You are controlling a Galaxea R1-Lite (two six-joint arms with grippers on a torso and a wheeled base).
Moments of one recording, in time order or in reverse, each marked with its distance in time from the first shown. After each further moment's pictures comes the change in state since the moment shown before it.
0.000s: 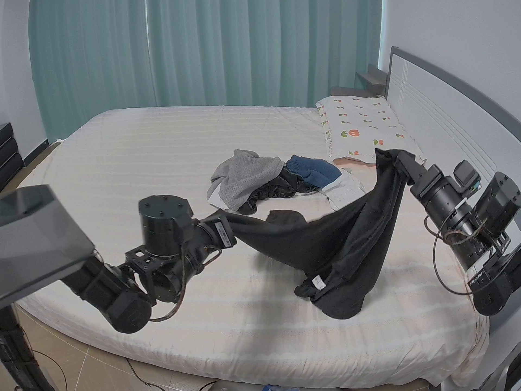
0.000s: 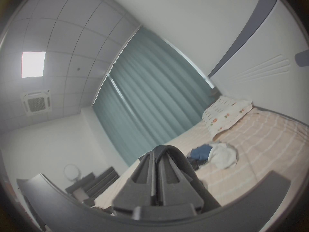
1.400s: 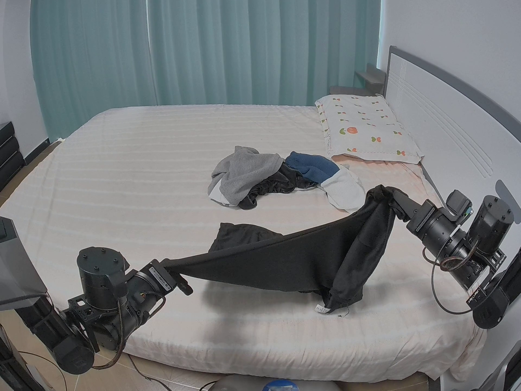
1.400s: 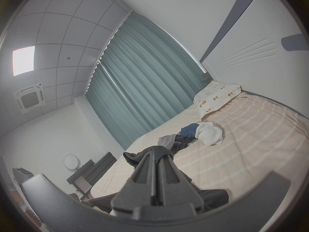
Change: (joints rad) left arm 0.075 -0.177 0.502 -0.173 0.000 -0.370; right arm -0.053 0.048 0.131 0.000 0.096 0.030
